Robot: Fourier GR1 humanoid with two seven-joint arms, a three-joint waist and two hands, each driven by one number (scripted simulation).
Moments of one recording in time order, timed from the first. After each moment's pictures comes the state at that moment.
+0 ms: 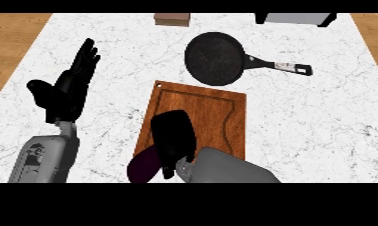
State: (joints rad) left arm -0.26 0.18 0.04 -1.46 0.01 0.07 0.09; right arm -0.72 0.00 1.01 -1.26 0.59 -0.01 0.89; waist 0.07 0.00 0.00
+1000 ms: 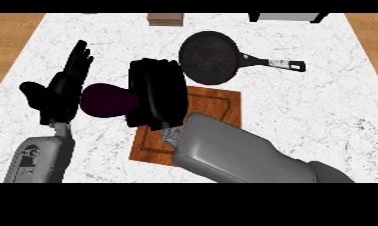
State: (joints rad) left arm -0.25 0.19 0.07 -1.44 0.01 0.07 0.06; right arm -0.98 0.00 0.86 -1.25 0.68 -0.49 0.95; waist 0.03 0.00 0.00
